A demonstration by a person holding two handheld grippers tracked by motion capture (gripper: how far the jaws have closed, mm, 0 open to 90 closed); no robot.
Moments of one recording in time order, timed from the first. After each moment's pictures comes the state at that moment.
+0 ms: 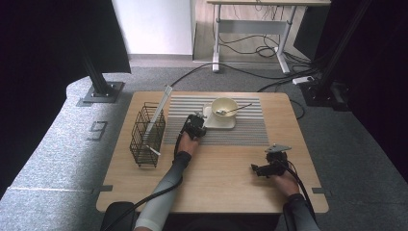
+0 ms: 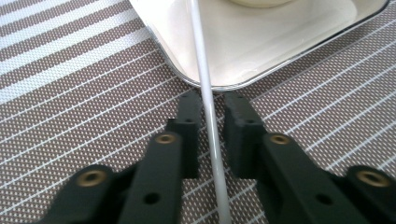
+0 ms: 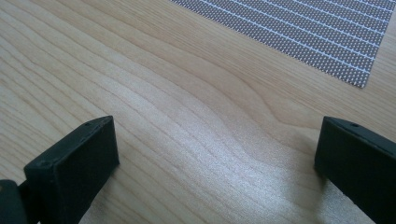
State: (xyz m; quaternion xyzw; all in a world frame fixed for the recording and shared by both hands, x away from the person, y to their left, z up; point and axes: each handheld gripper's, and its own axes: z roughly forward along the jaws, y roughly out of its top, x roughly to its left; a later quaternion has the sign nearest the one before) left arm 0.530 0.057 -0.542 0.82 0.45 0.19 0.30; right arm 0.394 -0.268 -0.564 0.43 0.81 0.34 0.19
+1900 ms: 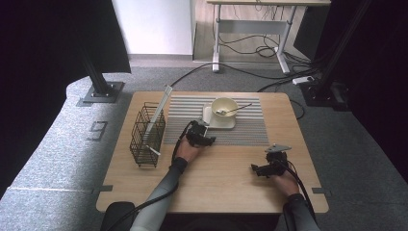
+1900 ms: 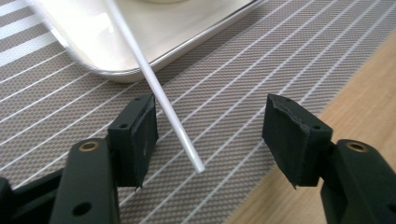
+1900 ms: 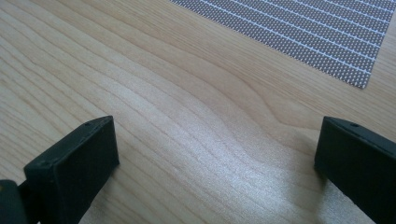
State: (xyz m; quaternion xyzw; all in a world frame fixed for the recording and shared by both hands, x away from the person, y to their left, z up) left arm 0.506 0.055 -0.550 0.85 0.37 0.13 0.37; right arm 0.394 -0.268 -0.564 0.43 0.81 0.34 0.18
